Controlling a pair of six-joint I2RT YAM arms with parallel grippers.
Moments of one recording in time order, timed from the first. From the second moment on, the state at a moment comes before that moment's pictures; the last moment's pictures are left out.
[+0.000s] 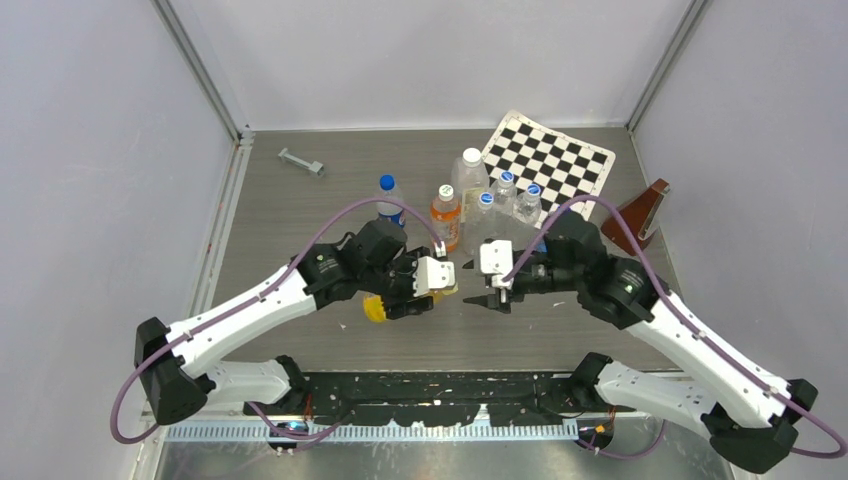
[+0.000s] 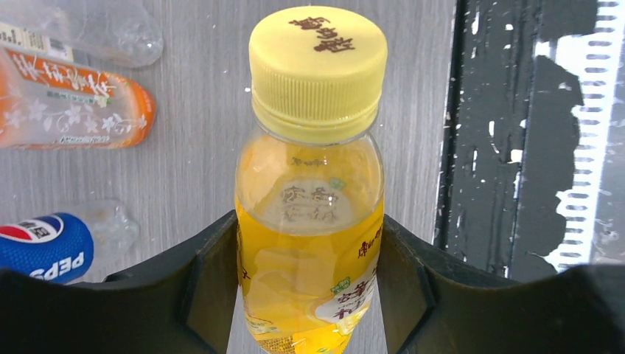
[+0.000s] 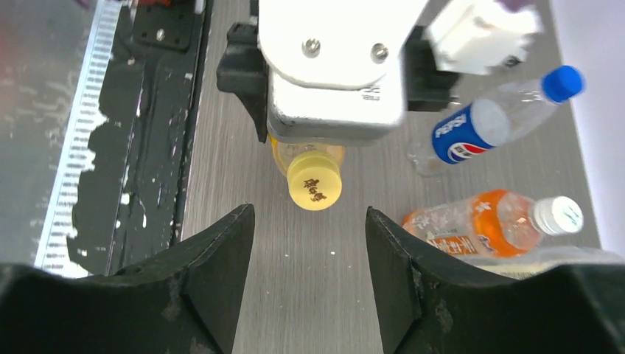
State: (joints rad) left arm -0.94 1.19 1.08 -0.71 0.30 0.52; right arm 0.80 0.87 1.04 -0.60 -0.55 -0.56
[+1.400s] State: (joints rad) left arm -0.94 1.08 0.97 -0.51 0.22 0.49; right arm 0.82 1.08 1.14 -0.57 -0.32 0.20
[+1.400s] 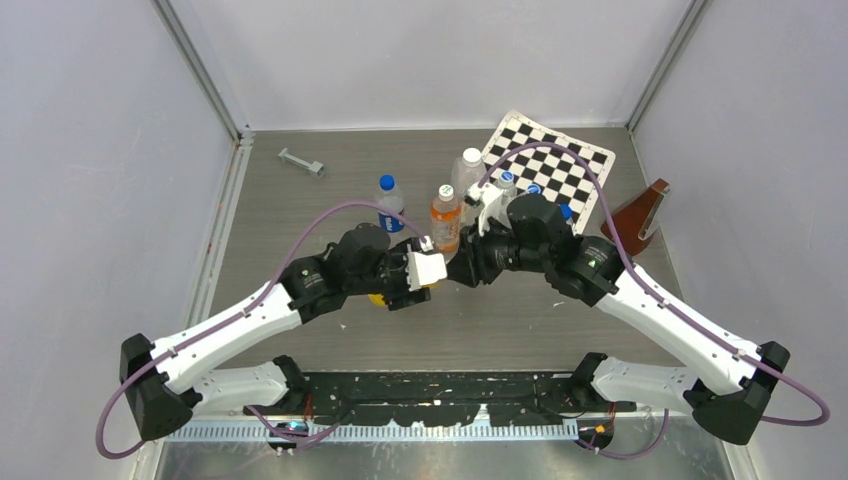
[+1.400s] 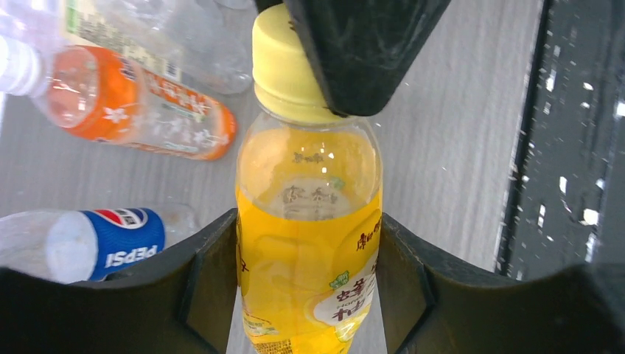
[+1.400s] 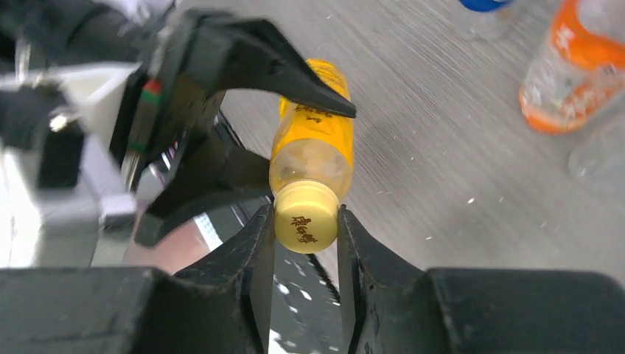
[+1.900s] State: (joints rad) left arm -0.94 1.04 0.91 -0.34 0.10 0.44; right arm 0.83 1.05 1.13 -0.60 -0.01 0.95
